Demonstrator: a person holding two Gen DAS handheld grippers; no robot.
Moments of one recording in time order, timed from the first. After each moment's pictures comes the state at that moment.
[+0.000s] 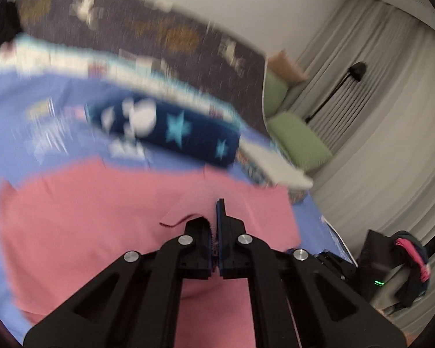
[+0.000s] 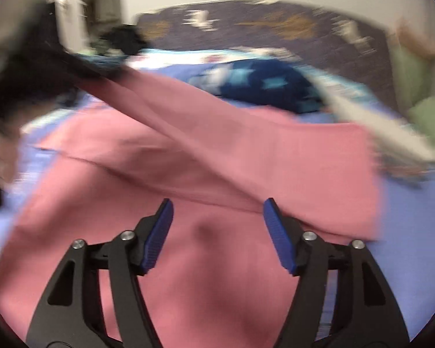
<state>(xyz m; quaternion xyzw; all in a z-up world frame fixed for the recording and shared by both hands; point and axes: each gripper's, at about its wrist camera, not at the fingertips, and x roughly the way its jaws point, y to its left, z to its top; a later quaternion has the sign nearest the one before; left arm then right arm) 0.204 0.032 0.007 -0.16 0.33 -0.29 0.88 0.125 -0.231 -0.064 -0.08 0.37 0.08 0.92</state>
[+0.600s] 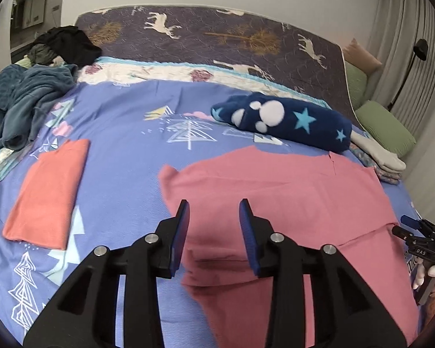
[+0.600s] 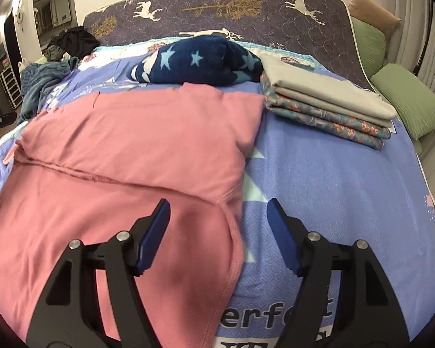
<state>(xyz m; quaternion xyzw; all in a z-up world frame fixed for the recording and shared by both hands) 0.187 0.136 -0.031 -0.06 0.37 -0.09 0.92 0.134 -0.276 -0.078 -0.01 0.41 0.04 0.91</state>
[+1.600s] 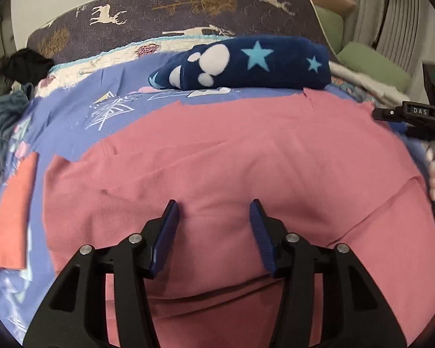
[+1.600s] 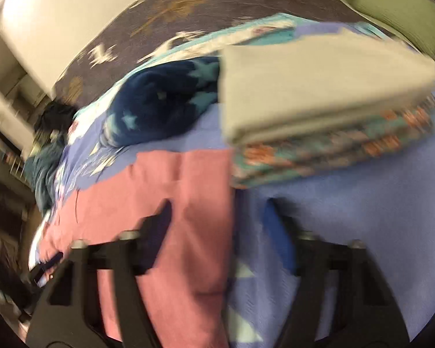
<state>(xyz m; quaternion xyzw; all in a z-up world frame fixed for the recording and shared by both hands) 0.217 0.016 -0.094 0.06 0.42 -0.13 0.89 0.263 -0.325 -0.091 0.16 0.44 0.07 0.88</state>
